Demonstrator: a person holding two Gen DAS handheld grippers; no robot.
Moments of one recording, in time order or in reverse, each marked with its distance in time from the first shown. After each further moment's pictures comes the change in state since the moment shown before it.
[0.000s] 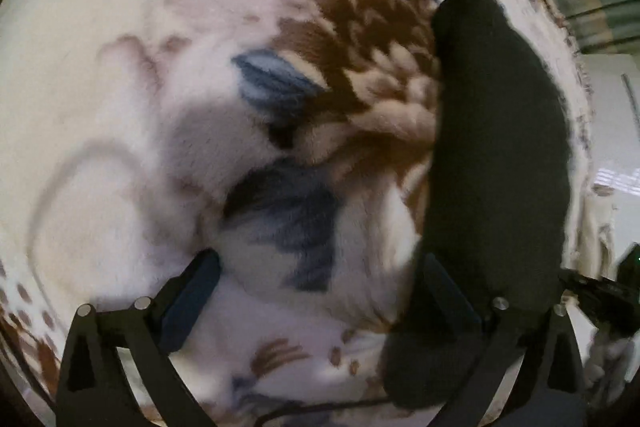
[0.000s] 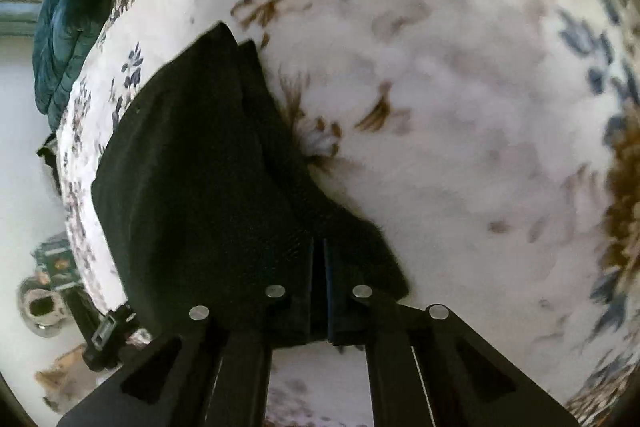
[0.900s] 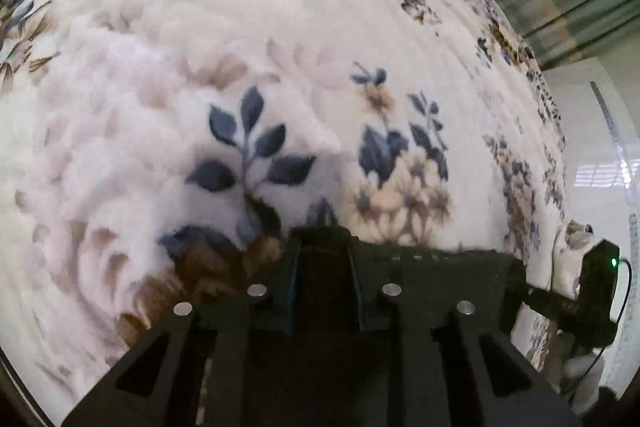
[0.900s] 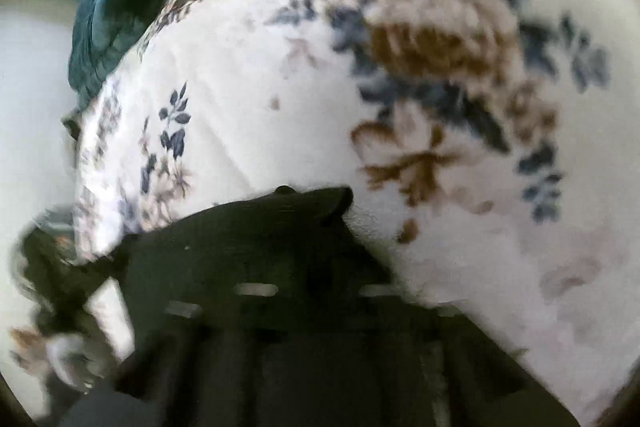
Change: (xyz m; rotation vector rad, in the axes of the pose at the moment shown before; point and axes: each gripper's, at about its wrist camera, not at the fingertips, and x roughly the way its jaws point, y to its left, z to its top) left arm -0.005 -0.103 0.139 0.102 -0.176 -0.121; right arm 0.046 0.092 0.131 -0.227 -0.098 0.076
